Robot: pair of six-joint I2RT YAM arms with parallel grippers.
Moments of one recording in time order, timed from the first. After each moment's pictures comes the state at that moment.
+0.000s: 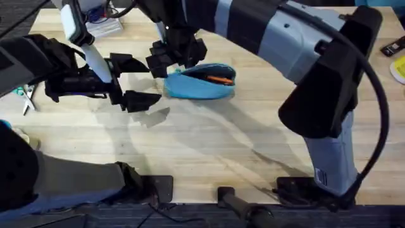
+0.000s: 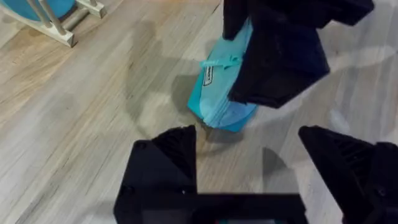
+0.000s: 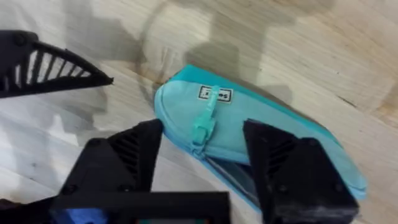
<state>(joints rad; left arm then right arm) 0.48 1.57 0.92 -0.97 1.03 1.54 0.84 2.31 2.25 -1.24 0.06 0.40</state>
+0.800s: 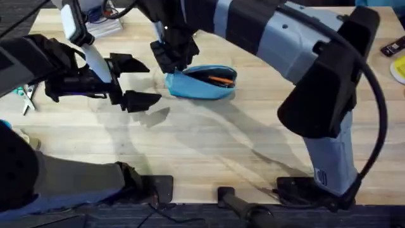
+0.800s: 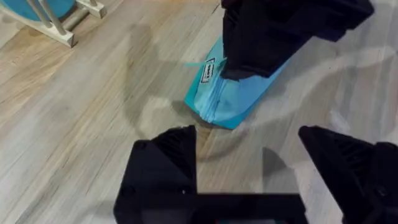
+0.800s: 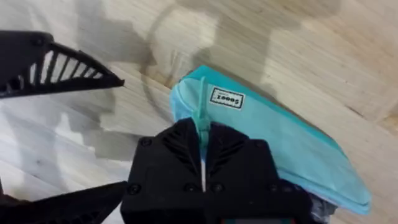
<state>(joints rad) 0.48 1.57 0.92 -0.97 1.03 1.54 0.84 2.31 2.25 -1.21 0.04 0.36</state>
